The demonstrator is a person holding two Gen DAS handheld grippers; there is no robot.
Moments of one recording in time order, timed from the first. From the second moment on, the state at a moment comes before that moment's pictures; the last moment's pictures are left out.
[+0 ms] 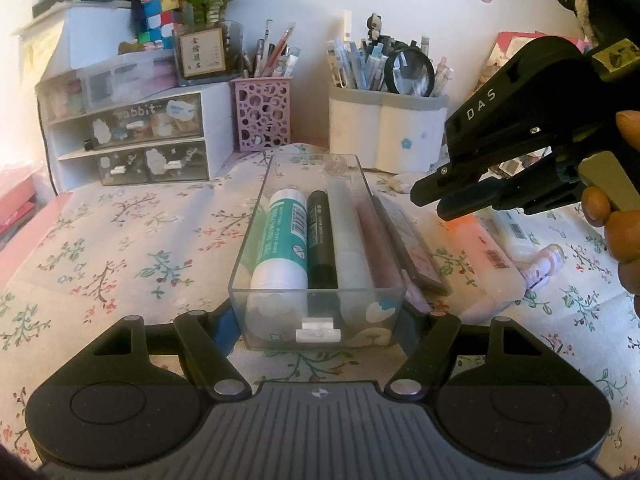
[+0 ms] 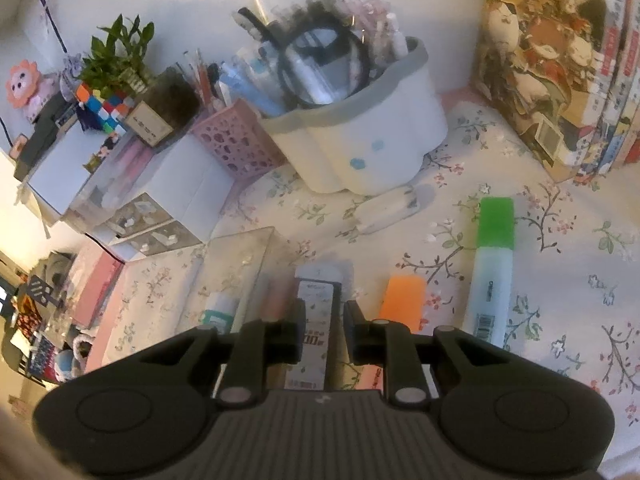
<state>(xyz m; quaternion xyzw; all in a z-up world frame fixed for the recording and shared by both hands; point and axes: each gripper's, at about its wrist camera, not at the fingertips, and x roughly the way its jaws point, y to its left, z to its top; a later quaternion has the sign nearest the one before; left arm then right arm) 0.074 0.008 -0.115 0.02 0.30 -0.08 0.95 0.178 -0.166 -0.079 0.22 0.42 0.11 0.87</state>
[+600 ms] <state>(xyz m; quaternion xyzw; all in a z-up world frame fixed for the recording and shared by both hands) 0.071 0.013 -0.114 0.01 0.30 -0.07 0.95 0.199 -0.112 -0.079 0.08 0.46 0.14 0.87</state>
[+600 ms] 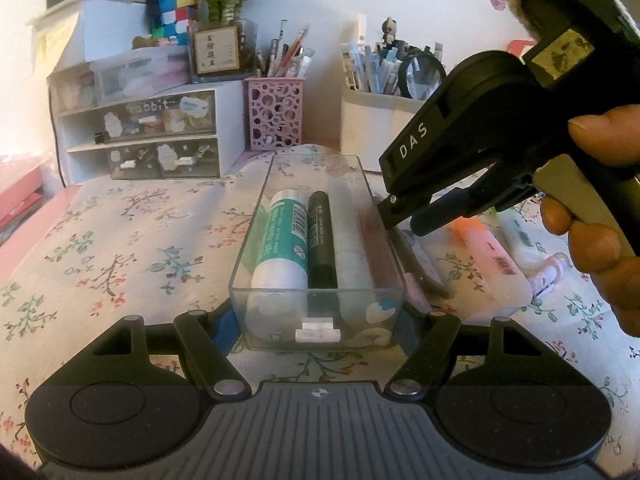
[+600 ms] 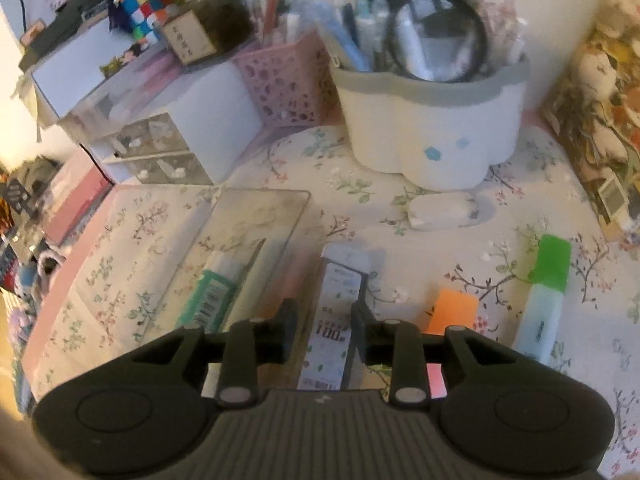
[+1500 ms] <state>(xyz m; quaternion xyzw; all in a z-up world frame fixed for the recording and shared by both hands) 0.074 0.010 -0.115 0.02 0.30 -0.07 0.95 0.200 -0.138 -0.073 0.13 0.46 0.12 0.87</state>
